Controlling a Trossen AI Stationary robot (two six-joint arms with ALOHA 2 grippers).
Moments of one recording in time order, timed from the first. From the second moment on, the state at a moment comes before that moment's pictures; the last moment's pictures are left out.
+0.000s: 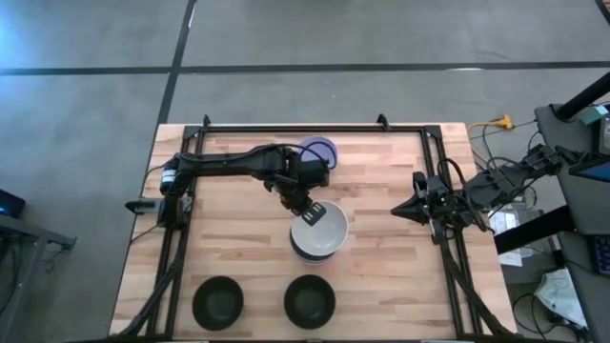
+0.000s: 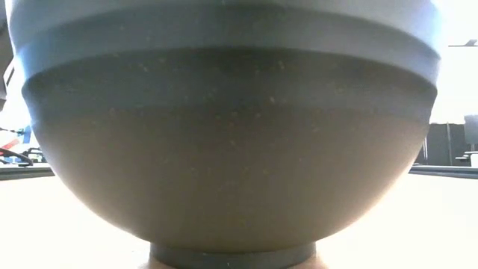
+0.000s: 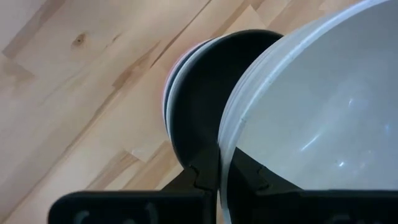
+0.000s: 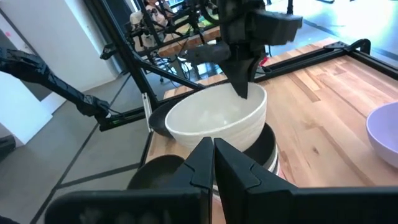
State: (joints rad) left arm 0.01 1.94 2.08 -1.38 0.18 -0.81; right arm 0.49 0.62 0.75 -0.34 0.36 0.44
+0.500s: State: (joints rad) left arm 0.00 2.04 2.07 -1.41 0.19 -0.76; right arm 0.49 0.62 0.75 -0.34 0.36 0.44
